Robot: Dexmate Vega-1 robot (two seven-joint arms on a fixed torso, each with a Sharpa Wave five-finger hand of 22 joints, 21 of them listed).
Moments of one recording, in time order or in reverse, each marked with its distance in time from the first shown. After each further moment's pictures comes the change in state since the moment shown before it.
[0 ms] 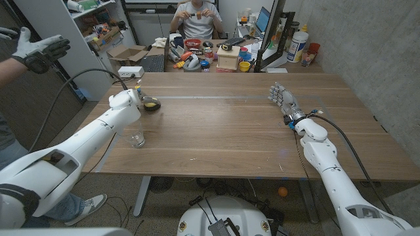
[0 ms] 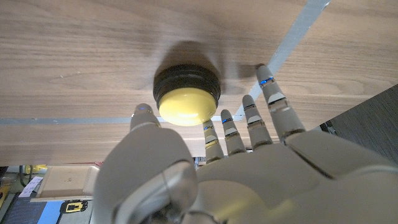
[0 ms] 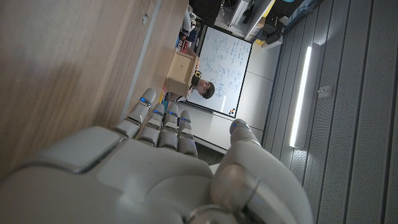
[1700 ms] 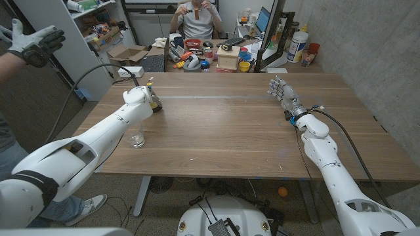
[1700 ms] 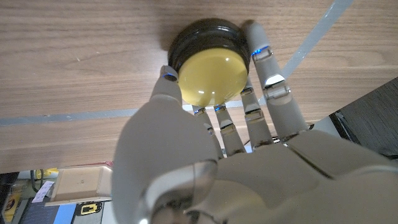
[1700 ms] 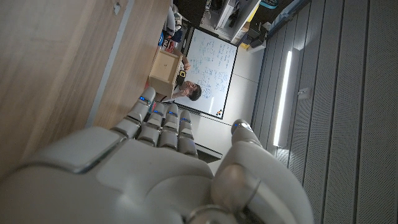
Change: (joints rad) left arm -0.088 -0.096 0.095 0.097 0.071 0.009 0.001; left_hand 0.474 0.047 0.191 -0.127 -0.160 0.402 -0.001 0.162 0.019 0.277 -0.067 0.108 0.098 0.304 -0.065 0.078 0.013 0.508 -0.075 0.095 -0.011; right arm 0.034 -0.006 0.005 0.029 0.019 0.066 0.057; right_hand -0.007 -0.007 -0.008 -0.008 0.000 -0.004 -0.003 0.000 0.000 0.000 0.000 0.000 0.000 0.000 0.000 0.000 0.000 0.027 0.020 -0.018 0.000
